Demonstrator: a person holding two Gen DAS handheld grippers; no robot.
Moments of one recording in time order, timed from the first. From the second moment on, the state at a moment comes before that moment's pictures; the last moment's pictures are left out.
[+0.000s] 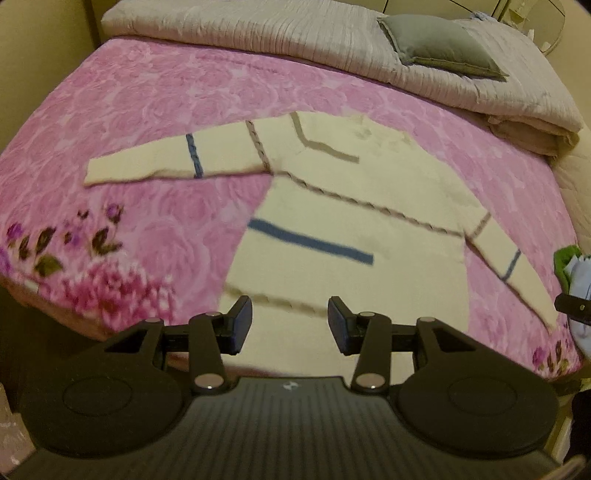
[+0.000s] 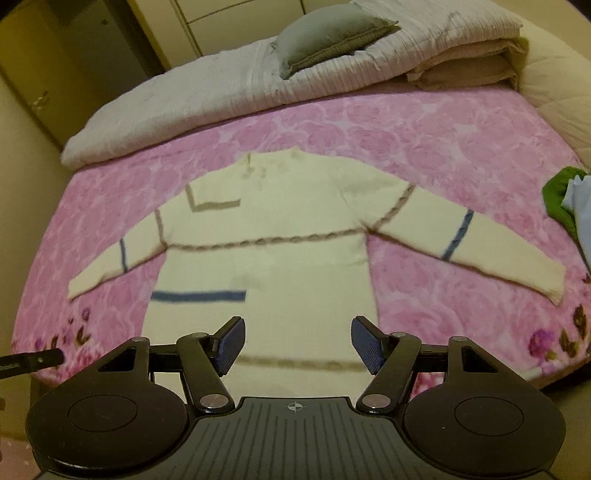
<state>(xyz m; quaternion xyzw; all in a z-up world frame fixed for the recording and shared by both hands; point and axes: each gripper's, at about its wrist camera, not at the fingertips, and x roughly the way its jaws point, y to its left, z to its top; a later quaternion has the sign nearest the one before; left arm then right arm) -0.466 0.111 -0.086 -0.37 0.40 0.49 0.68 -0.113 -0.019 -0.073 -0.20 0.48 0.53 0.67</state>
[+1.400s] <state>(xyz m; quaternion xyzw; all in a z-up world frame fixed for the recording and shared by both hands) -0.718 0.409 -0.352 -0.64 0.05 0.67 0.38 -0.154 0.232 -0.237 -0.26 0.62 0.35 0.65</state>
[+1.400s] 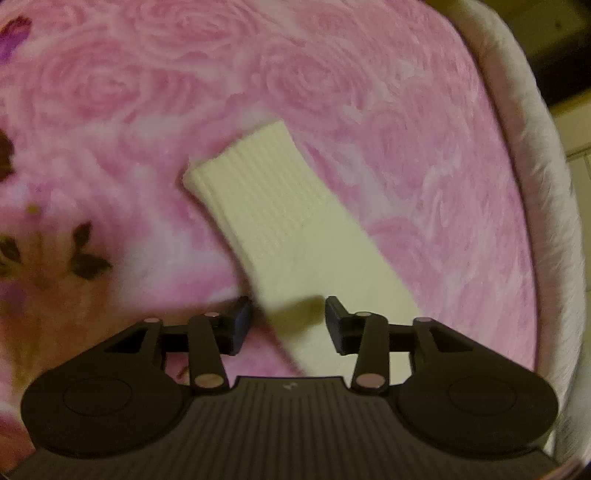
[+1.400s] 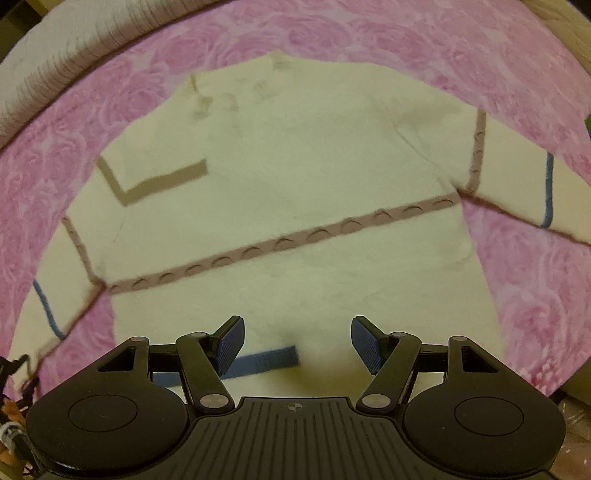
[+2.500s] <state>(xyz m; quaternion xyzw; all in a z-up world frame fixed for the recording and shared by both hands) -0.306 0.272 -0.270 -0.42 0.35 0.30 0.78 0.017 0.099 -0.235 -0.16 0.61 0.27 0.73</state>
